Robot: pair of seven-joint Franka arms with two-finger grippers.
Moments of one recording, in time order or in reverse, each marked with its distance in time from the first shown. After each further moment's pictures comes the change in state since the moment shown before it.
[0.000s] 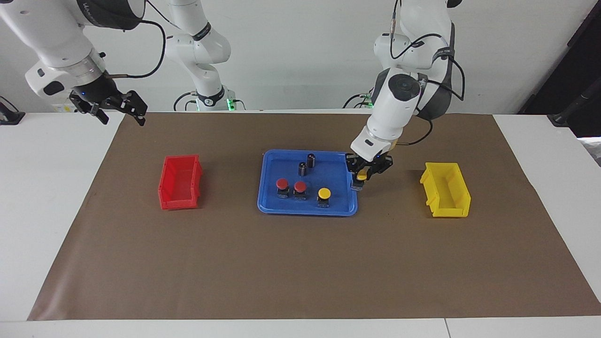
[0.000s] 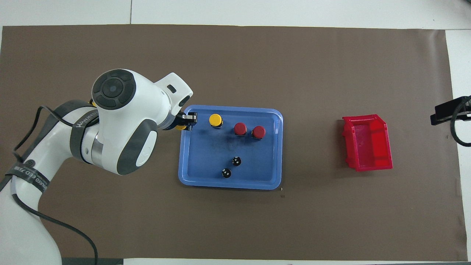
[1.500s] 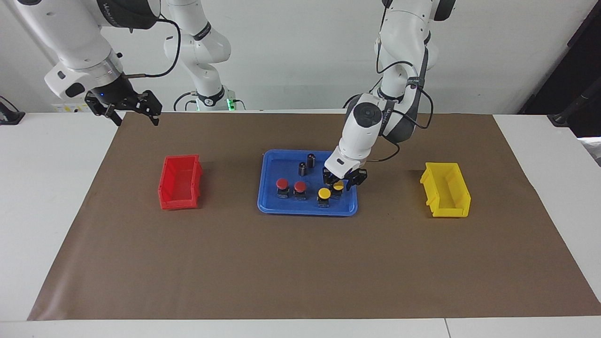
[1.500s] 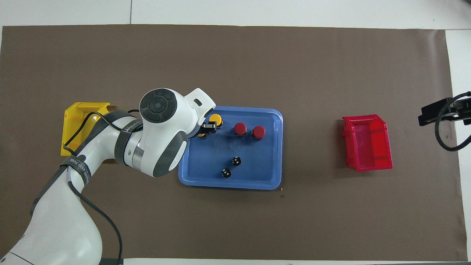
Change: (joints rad) left arm -0.062 0.086 0.003 -0.033 -0.003 0.091 -0.066; right arm 0.019 -0.001 0.001 -0.002 0.000 0.000 0.000
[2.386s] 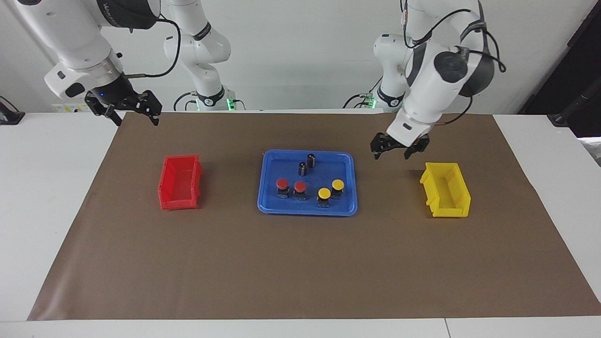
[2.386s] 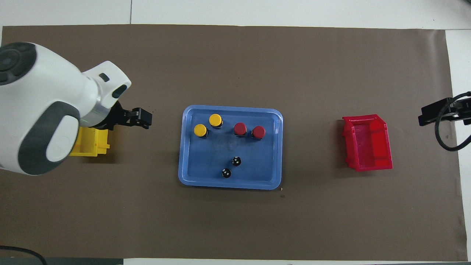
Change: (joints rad) left arm 0.273 -0.282 0.054 0.108 0.037 -0.482 0.259; right arm 0.000 0.000 0.000 0.000 0.000 0.000 0.000
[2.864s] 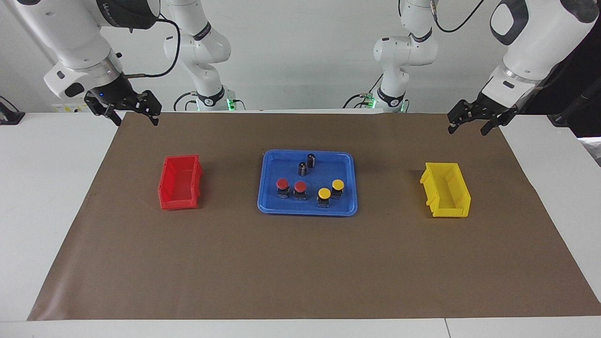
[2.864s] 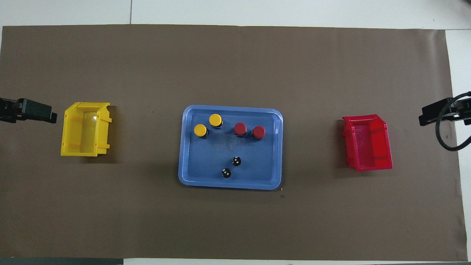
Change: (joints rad) left arm 0.194 -0.051 0.011 0.186 0.004 -0.201 0.226; right arm -0.002 0.000 0.000 0.000 0.000 0.000 0.000
